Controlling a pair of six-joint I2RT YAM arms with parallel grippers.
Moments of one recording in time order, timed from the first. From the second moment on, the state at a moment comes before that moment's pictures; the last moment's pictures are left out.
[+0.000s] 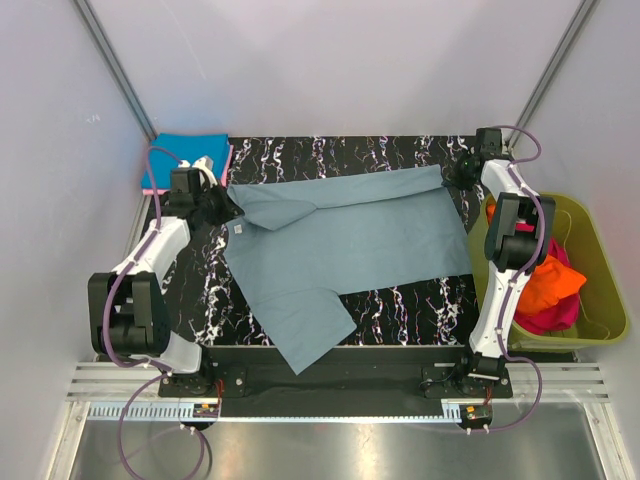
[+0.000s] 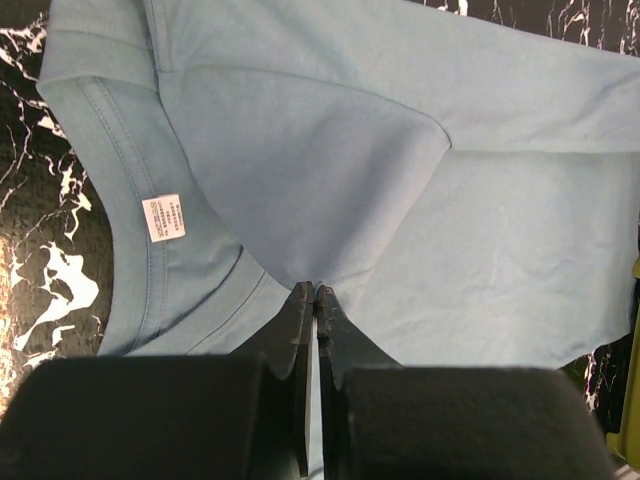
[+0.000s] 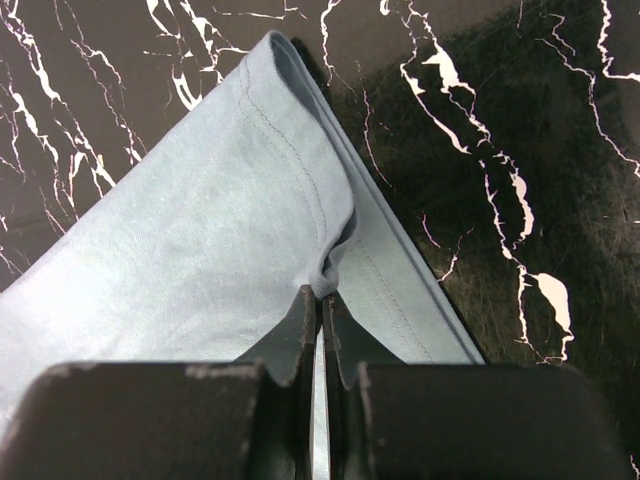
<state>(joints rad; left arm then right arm) 0.01 1.48 1.02 -0.25 0.35 -0.44 -0.14 2.22 1.78 -0.44 -0.18 0.46</state>
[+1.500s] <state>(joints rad) 0.01 1.39 0.97 -0.38 0.36 -0.37 -0.14 2.29 1.98 -0.57 -0.16 0.47</state>
